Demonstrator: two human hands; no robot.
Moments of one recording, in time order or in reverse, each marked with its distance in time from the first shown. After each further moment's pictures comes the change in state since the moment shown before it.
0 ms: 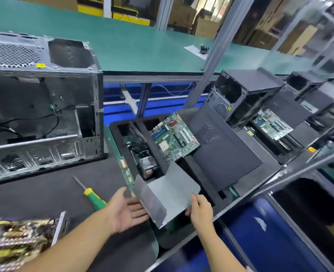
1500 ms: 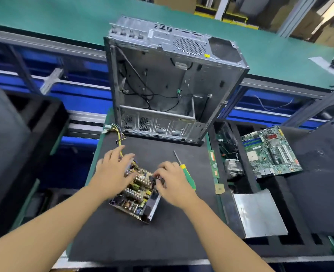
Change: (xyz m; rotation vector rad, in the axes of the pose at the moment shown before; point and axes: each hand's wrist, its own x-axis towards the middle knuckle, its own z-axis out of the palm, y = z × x) left_hand -0.161 0.006 -0.241 1.599 1.062 0.717; right_hand -0.136 -0.118 0.235 -0.548 -0.739 -1.184
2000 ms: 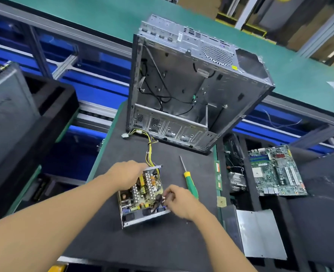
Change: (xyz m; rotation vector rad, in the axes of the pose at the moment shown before) left_hand 0.029 0.008 0.008 0.003 -0.299 0.103; right_hand -0.009 0.006 -0.005 0.206 -0.448 0.442
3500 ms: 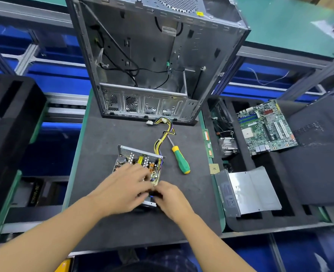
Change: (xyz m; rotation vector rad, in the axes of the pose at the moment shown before) left_hand -0.046 0.043 0.036 0.171 0.370 0.665; right_hand -0.015 0.041 0.072 -0.018 0.251 -0.268
